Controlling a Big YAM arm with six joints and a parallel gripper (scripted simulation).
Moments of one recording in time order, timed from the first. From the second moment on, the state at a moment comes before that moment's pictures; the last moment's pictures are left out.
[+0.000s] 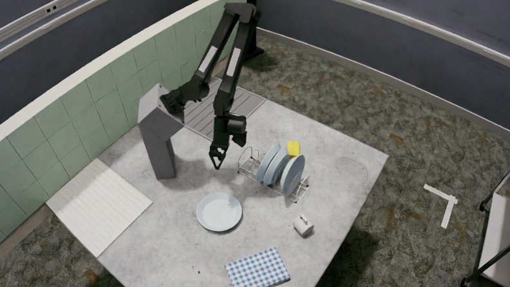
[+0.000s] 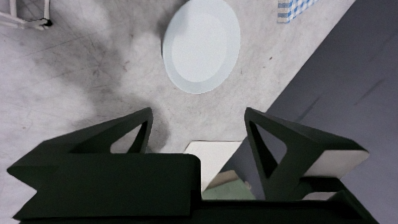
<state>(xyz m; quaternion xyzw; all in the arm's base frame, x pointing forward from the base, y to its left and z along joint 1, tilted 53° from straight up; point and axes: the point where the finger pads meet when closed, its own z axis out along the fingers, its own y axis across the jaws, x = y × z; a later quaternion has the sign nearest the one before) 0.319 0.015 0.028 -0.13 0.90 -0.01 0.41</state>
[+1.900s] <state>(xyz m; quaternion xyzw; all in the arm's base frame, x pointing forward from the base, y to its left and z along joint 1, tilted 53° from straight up) 0.374 0.066 -0.024 -0.05 0.89 -0.11 0.43</state>
